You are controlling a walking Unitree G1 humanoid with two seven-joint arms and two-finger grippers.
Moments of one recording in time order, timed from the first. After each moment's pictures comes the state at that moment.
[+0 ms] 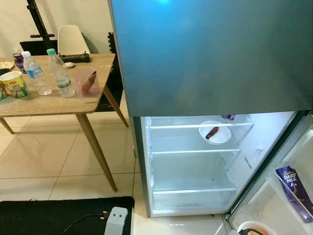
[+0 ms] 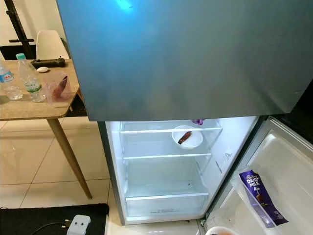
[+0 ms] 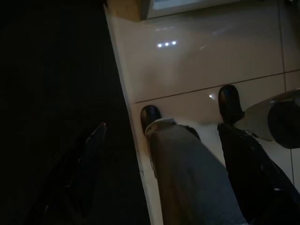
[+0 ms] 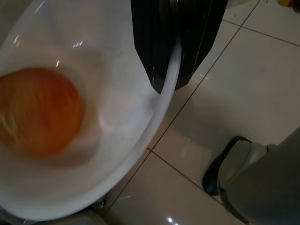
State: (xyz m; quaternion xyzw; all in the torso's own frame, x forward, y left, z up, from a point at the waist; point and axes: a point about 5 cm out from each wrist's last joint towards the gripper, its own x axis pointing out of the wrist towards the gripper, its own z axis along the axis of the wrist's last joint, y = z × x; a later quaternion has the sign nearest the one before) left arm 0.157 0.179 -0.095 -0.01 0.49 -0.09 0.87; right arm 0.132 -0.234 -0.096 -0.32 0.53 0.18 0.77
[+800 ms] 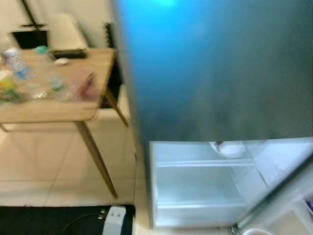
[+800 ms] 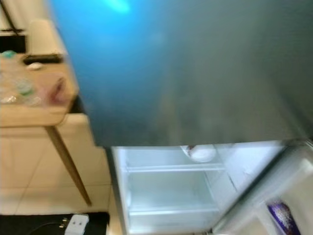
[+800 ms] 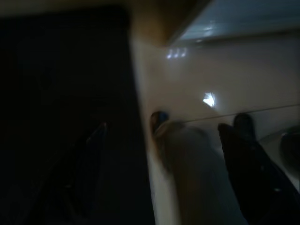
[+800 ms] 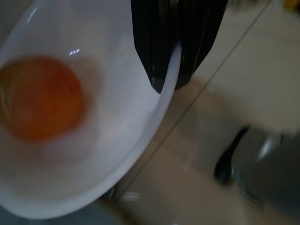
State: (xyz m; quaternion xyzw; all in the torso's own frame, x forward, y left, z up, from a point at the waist) left arm 0.141 0.193 -0.099 0.00 0.51 -0.06 0.86; right arm 0.138 -0.229 -0.095 -0.32 0.52 0.18 0.77
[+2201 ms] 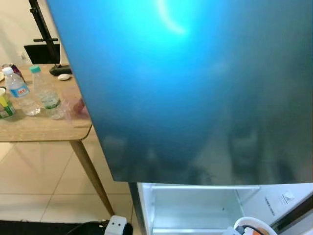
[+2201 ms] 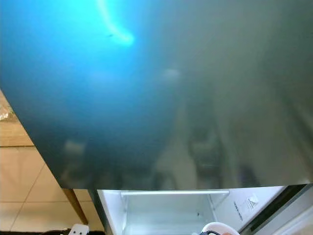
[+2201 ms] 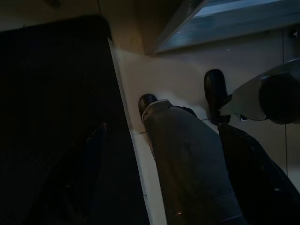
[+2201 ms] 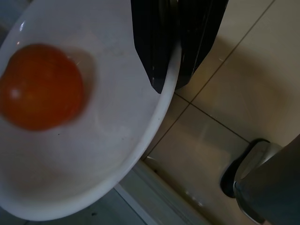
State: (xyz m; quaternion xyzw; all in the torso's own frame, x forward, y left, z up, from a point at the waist) left arm 0.141 0.187 -0.099 0.00 0.52 -0.11 0.85; right arm 0.140 -0.228 -0.095 -0.33 0.51 0.19 0.77
